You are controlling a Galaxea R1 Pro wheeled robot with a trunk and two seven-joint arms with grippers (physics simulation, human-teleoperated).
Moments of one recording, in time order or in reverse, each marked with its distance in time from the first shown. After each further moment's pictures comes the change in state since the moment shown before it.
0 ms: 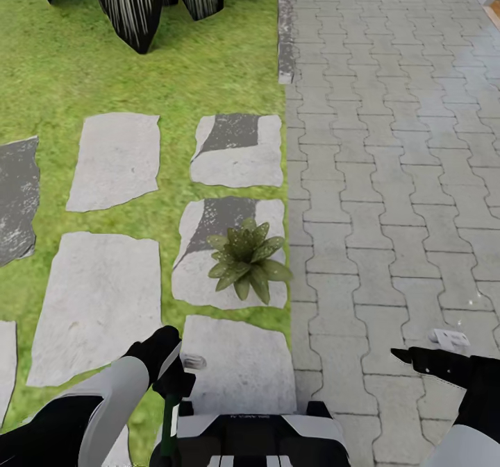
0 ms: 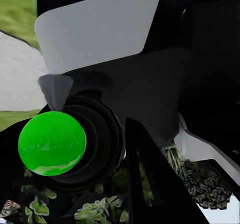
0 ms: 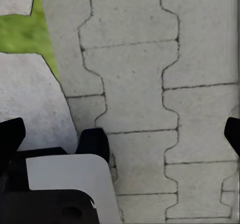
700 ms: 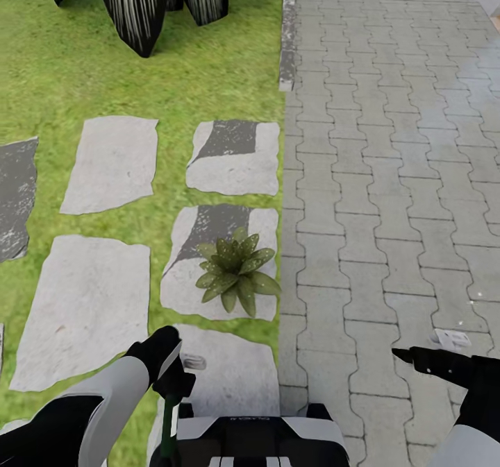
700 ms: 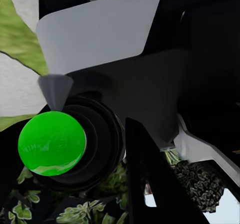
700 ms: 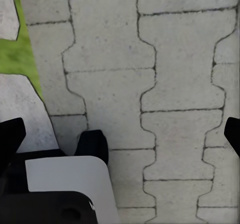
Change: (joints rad) left arm 0.000 0.000 0.000 0.000 0.000 0.000 0.000; right arm 0.000 -0.005 0.000 0.001 0.000 0.000 0.000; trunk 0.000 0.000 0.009
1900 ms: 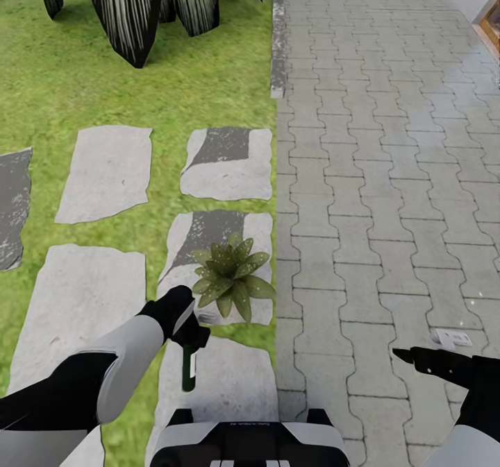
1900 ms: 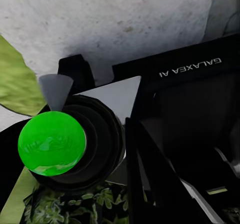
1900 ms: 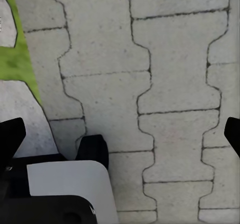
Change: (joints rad) left arm -0.179 -0.054 -0.009 -0.001 -0.002 0.000 -0.002; right arm 0.000 -0.002 -0.002 0.000 -0.001 0.000 -0.001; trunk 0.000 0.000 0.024
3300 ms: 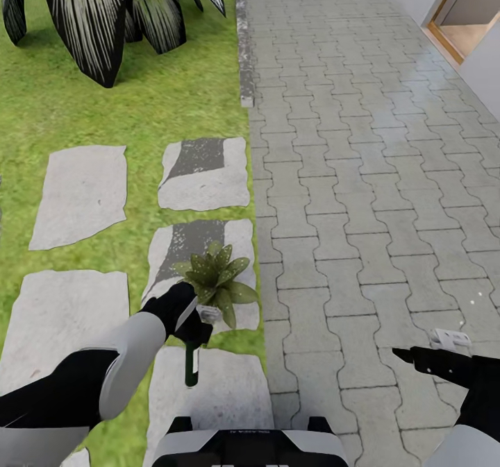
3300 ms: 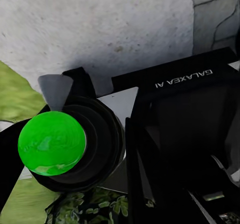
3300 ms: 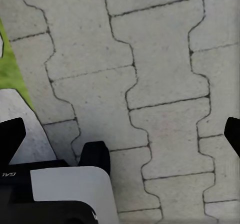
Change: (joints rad) left arm -0.014 -0.010 0.000 -0.004 -0.001 0.000 -0.003; right arm 0.000 0.000 0.002 0.000 0.000 0.001 0.002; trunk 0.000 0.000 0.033
